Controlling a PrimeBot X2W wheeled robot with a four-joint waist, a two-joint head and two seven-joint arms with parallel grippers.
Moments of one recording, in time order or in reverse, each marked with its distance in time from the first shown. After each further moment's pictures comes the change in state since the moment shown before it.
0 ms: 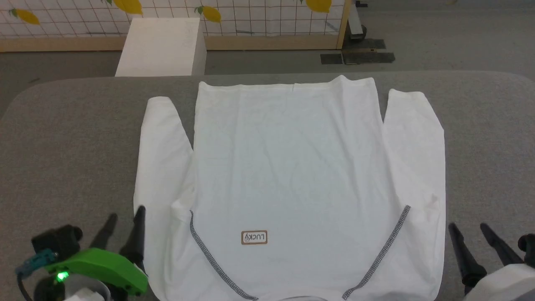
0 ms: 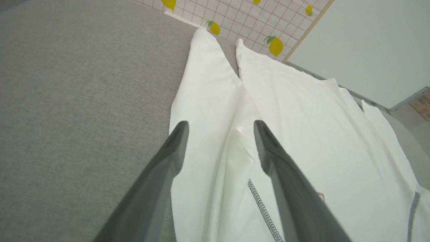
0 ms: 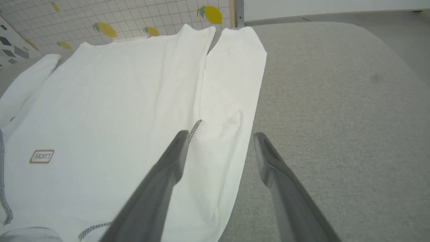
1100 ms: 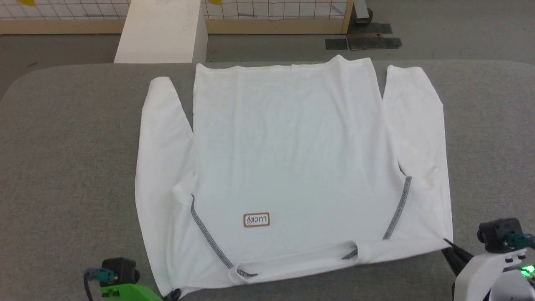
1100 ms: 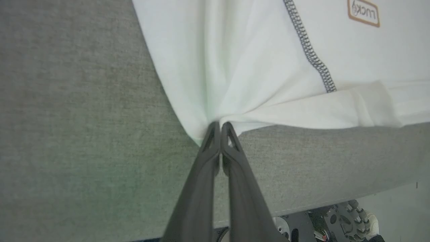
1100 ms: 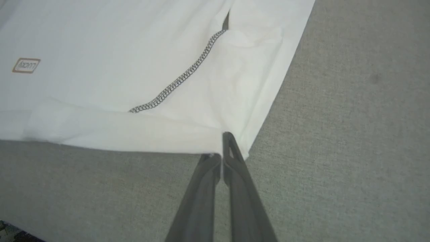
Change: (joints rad) left arm 0.065 0.067 -0.146 0.059 -0.040 0.020 0.410; right arm -0.120 -0.161 0.148 0.118 0.009 0.009 0.170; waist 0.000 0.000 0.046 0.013
